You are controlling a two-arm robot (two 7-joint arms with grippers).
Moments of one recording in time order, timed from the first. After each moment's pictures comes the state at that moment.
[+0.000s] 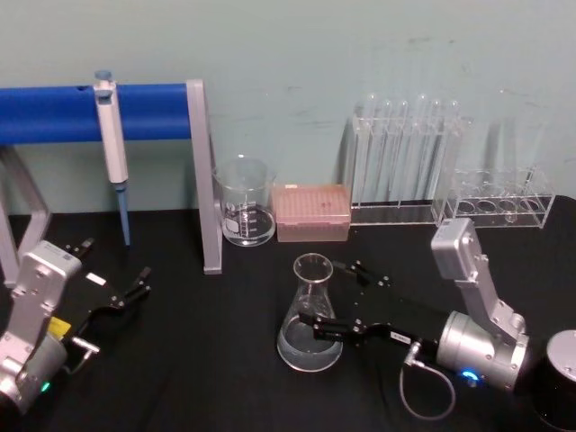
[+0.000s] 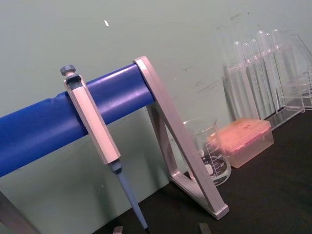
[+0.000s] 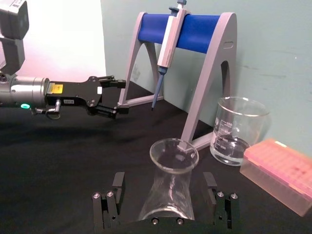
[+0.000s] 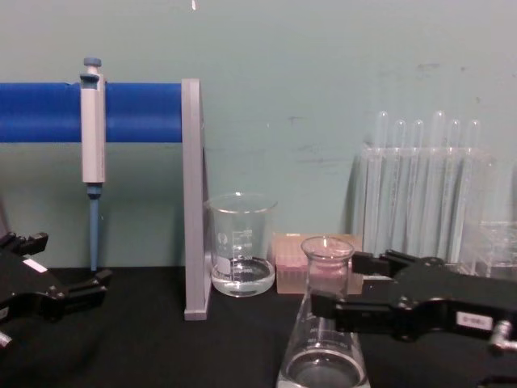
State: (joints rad) left arm -0.20 0.60 0.45 -1.41 -0.25 -0.12 0.03; right arm 0.33 0.45 -0.49 -1.35 0.43 -0.07 0.65
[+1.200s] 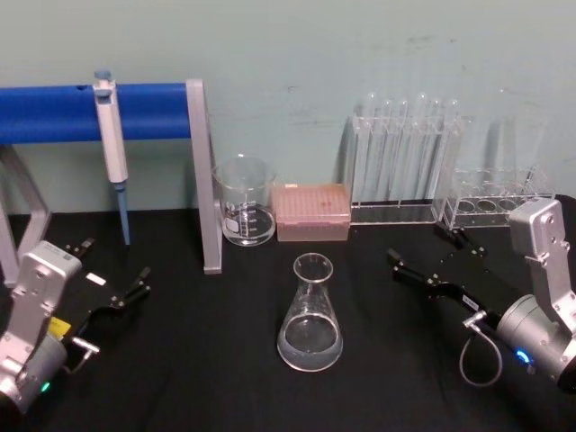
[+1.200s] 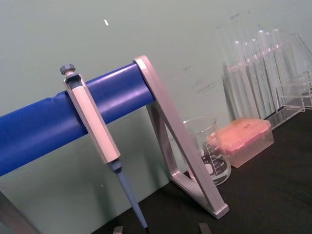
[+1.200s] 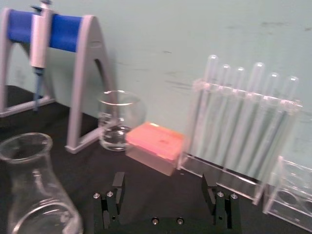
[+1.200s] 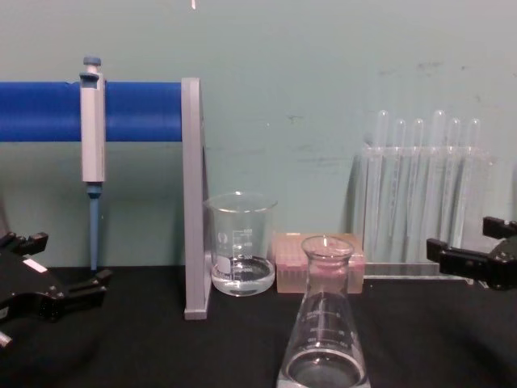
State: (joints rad) left arm -0.20 0.60 0.45 -1.41 -0.25 -0.12 0.03; right arm 0.21 0.45 -0.31 -1.43 0.35 -0.05 0.30
